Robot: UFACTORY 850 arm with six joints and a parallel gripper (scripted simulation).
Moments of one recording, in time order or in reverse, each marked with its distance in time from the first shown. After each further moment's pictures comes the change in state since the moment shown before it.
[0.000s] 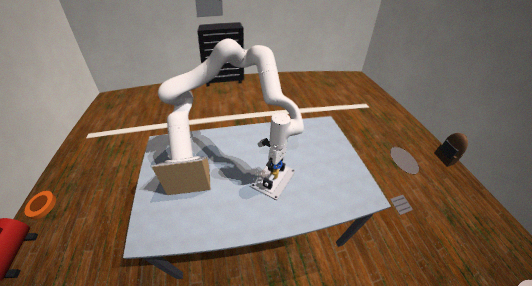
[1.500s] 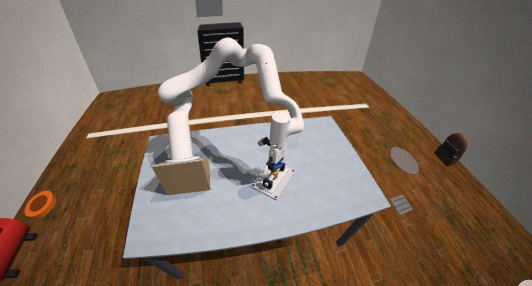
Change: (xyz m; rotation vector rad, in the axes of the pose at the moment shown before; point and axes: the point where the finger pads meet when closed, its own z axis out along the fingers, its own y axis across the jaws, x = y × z) arm 0.000 0.000 -0.008 -0.001 0.000 -0.001
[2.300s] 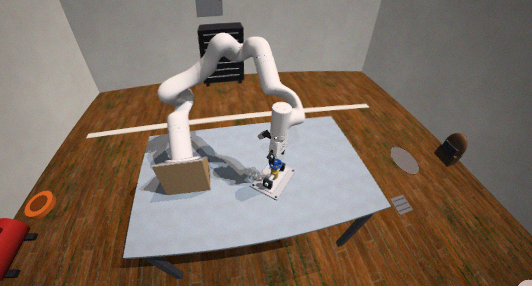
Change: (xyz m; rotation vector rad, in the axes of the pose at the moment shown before) arm 0.000 0.000 -0.048 0.000 -0.001 0.000
